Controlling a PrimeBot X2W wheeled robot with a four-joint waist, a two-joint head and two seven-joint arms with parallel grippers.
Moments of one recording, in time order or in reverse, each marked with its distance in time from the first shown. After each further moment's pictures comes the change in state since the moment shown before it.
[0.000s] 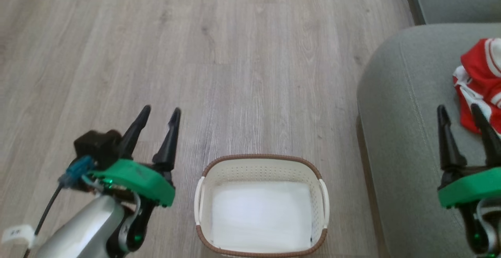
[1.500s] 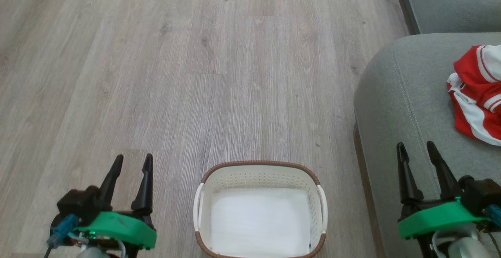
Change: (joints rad) left arm 0.347 -0.276 0.487 0.124 0.398 -0.259 0.000; right arm 0.056 0.095 0.108 0.187 -0.046 0.000 -0.214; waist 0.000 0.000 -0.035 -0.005
